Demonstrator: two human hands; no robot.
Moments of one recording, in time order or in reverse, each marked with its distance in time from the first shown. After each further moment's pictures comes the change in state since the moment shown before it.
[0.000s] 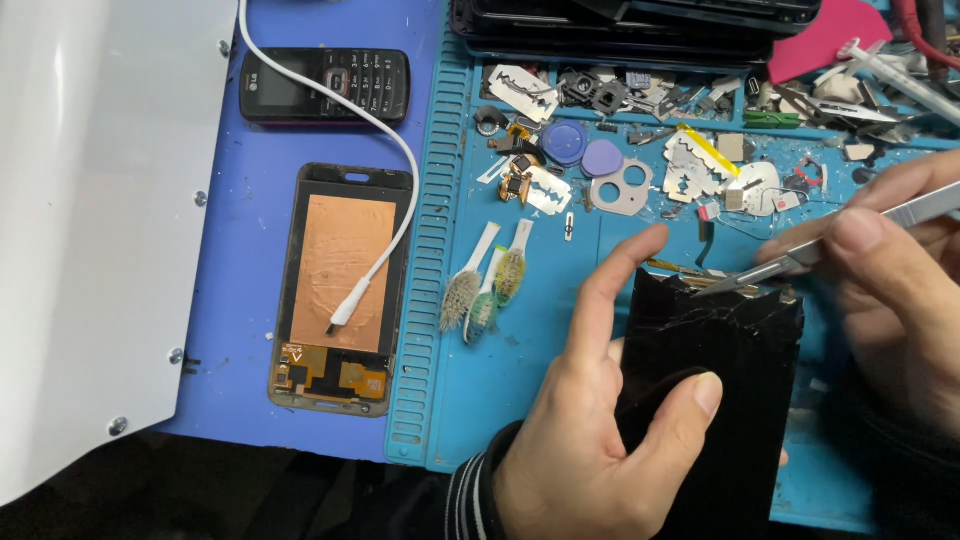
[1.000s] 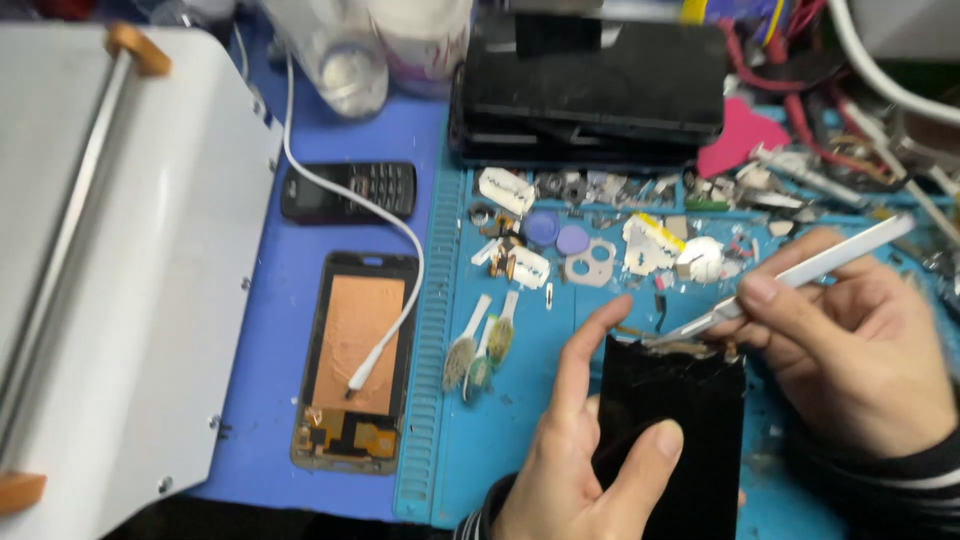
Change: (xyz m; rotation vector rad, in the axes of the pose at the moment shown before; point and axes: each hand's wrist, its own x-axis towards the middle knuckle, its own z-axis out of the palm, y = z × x) left_hand -0.002 -0.008 0.004 0.020 -0.020 0.107; right_hand 0.005 0.020 -0.001 0.454 -0.004 -0.016
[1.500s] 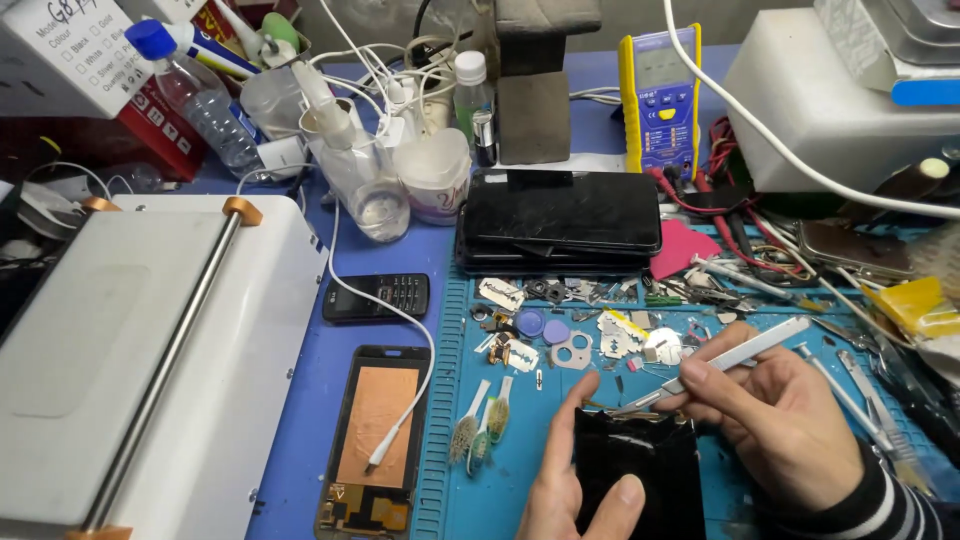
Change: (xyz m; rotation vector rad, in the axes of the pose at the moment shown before) left_hand 0.009 -0.035 -0.007 0.045 0.013 0.079; right_hand 0.015 0.019 -0.003 0.137 -0.018 0.075
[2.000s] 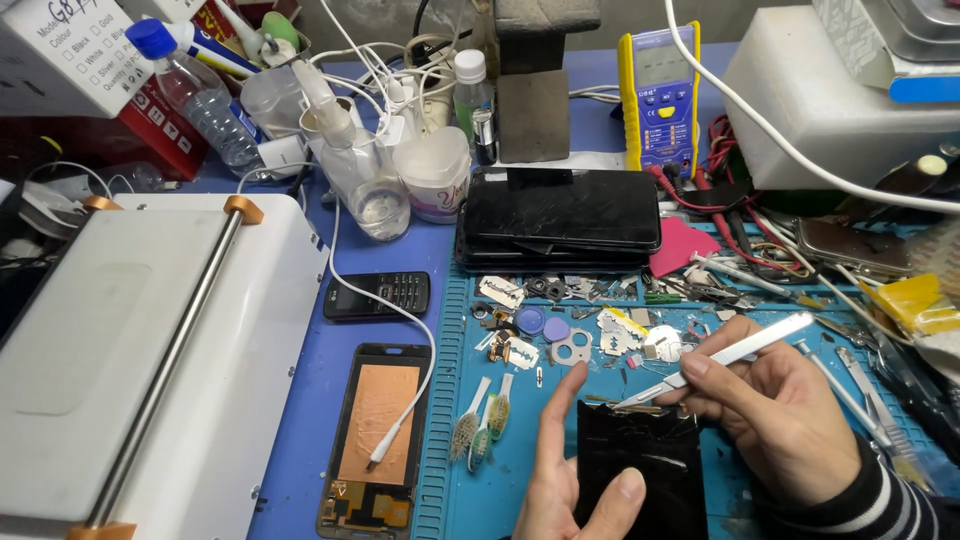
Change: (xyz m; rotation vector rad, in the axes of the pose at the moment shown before) left_hand 0.001 0.001 -0.002 -0.046 -0.040 0.028; right_hand 0.000 -0.001 0.001 0.019 0.014 0.001
